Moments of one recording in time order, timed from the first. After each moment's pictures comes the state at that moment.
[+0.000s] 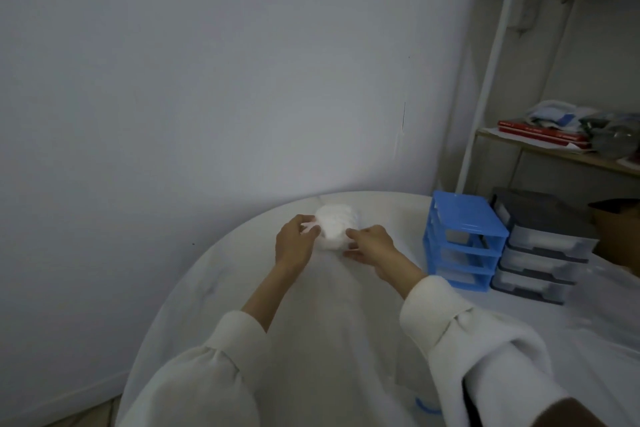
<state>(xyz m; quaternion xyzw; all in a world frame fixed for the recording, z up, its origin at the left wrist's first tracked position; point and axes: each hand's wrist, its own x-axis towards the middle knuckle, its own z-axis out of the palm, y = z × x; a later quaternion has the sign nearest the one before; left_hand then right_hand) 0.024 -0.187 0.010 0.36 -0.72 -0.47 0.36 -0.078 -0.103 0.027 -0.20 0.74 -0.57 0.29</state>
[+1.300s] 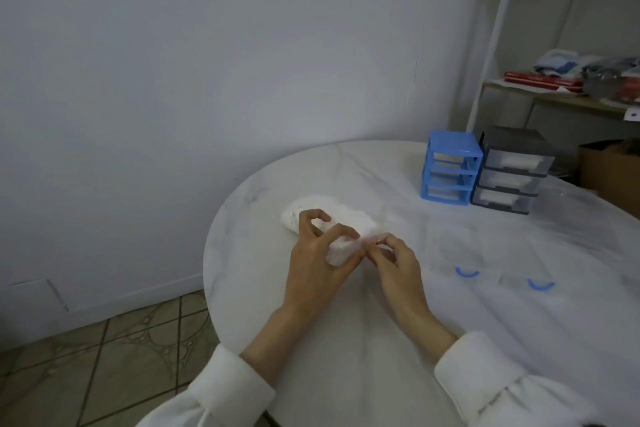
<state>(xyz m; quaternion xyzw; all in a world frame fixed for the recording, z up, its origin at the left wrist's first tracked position) 0.166 0.002 -0.034 0.20 -0.83 -0.22 0.48 0.072 0.090 -0.033 -0.33 0.65 -0.67 0.16</state>
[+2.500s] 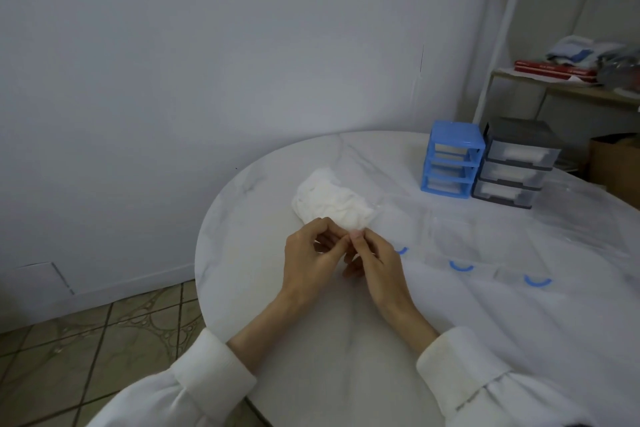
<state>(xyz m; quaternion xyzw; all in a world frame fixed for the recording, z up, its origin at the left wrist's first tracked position) 0.163 0.019 -0.025 0.25 -0.74 -0.42 0.46 0.079 0.090 -0.032 -0.39 0.61 -0.65 0.22</state>
